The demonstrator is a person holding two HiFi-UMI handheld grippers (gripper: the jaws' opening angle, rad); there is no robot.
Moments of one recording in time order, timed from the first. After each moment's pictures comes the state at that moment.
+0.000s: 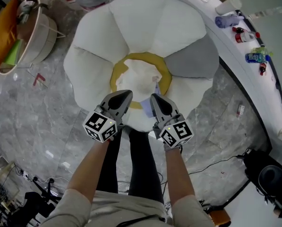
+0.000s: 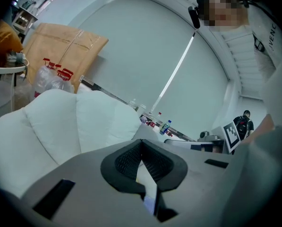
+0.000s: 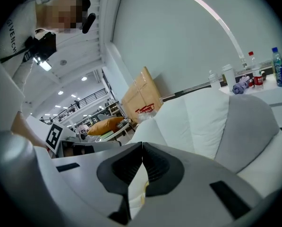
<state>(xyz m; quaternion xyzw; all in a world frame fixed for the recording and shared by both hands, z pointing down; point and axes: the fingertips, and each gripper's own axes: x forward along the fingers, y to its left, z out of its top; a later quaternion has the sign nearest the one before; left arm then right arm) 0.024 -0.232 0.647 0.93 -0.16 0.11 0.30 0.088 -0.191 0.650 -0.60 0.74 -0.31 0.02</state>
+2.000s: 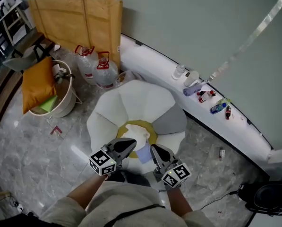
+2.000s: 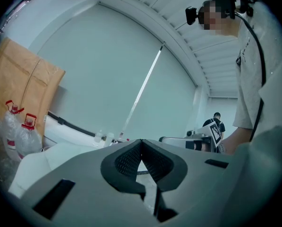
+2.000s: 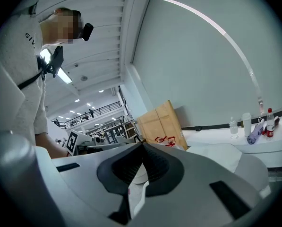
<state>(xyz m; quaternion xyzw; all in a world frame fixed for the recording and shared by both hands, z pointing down) 0.000 -0.171 0.263 0.98 -0.02 0.04 0.21 0.050 -0.131 0.260 -0.58 0.79 -0.21 0.08</state>
